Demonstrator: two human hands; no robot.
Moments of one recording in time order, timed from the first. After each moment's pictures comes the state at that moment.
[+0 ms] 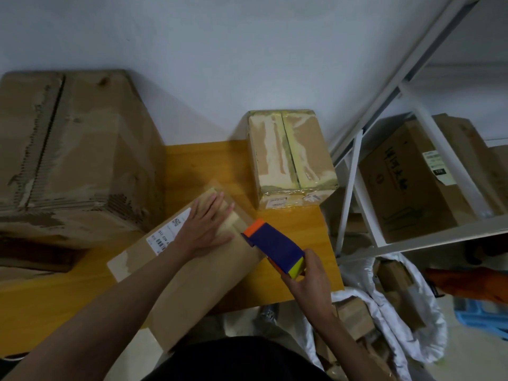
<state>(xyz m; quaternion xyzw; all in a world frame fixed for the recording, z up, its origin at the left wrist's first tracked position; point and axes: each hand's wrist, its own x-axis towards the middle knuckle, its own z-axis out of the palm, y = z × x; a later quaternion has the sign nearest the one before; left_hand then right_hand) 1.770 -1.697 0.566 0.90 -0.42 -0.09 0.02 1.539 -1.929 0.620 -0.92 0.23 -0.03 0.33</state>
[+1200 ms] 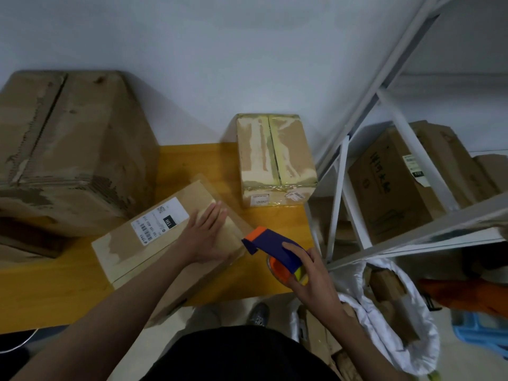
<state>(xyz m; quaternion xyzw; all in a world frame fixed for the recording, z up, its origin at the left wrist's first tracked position) 1.698 -1.739 0.583 0.91 -0.38 -0.16 -0.01 1.490 -1.991 0.656 -0.92 0.06 -0.05 0.39</state>
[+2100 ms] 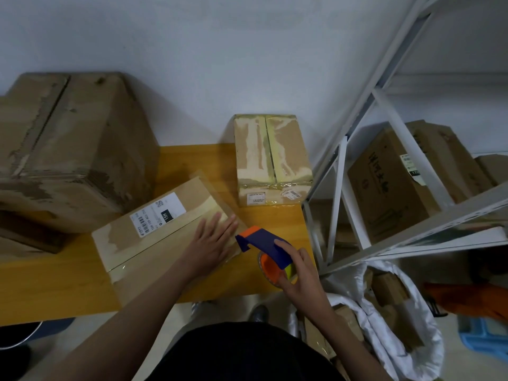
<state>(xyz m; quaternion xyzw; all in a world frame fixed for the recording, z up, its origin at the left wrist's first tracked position) 1.651 -1.753 0.574 0.91 -0.40 -0.11 -0.01 1.483 -1.988 0.649 -0.89 0.07 -0.03 0.45</state>
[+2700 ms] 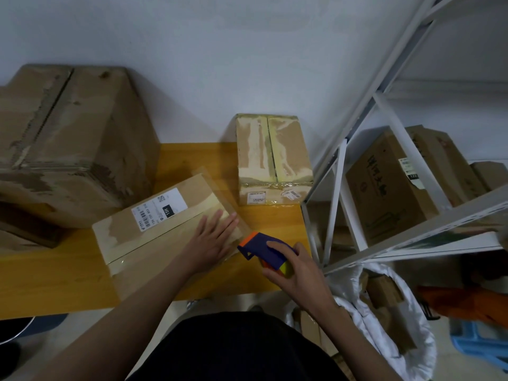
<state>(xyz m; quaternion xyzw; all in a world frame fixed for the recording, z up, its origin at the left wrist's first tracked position) 1.652 -1.752 0.567 0.91 -0.41 -0.09 0.04 1.491 -1.989 0.667 -0.95 0.05 0.03 0.32</state>
